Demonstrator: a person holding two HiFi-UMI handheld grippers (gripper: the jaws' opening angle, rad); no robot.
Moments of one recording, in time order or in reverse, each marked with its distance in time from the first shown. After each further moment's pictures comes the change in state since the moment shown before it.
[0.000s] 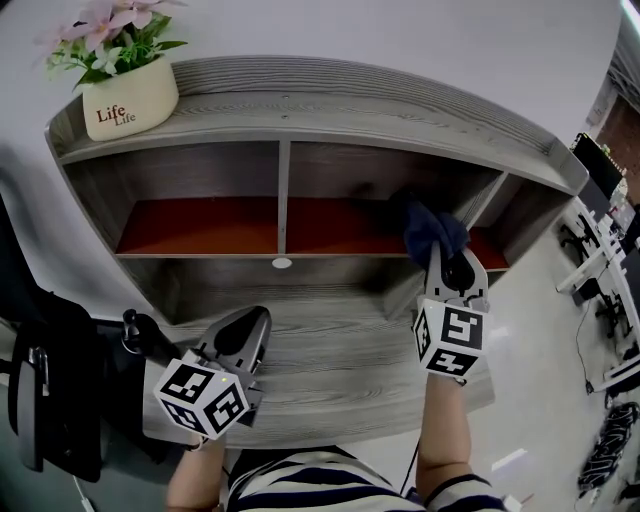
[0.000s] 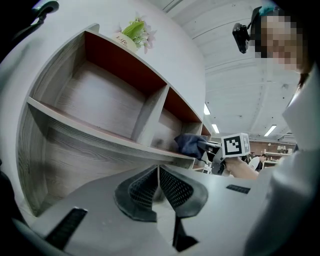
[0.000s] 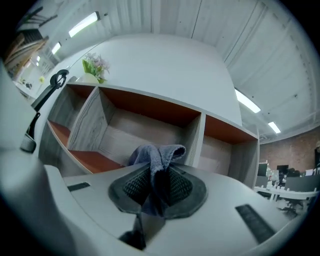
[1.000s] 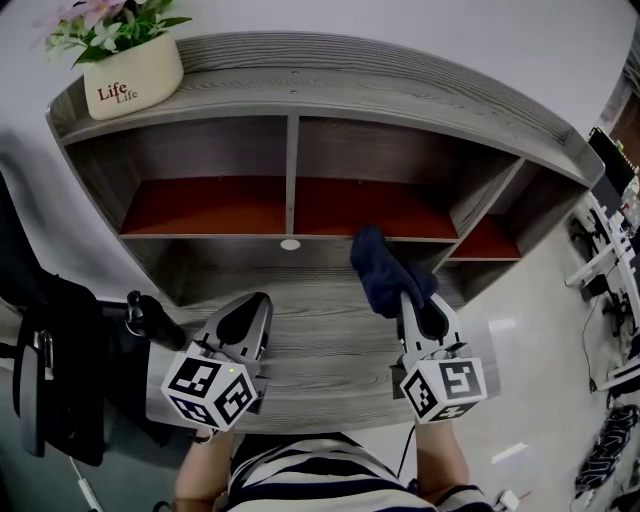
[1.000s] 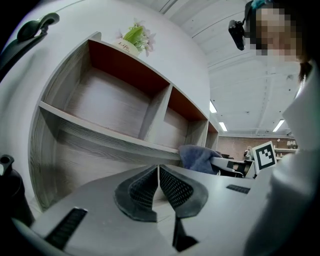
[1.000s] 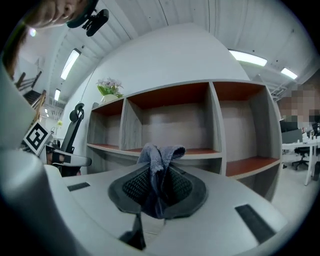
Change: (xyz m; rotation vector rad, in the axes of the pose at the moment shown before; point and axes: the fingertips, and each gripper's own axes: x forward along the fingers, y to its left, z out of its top) left arm -0.006 0.009 -0.009 0.023 -0.018 0.096; right arm -0.072 0.079 -0.053 0.325 0.072 0.347
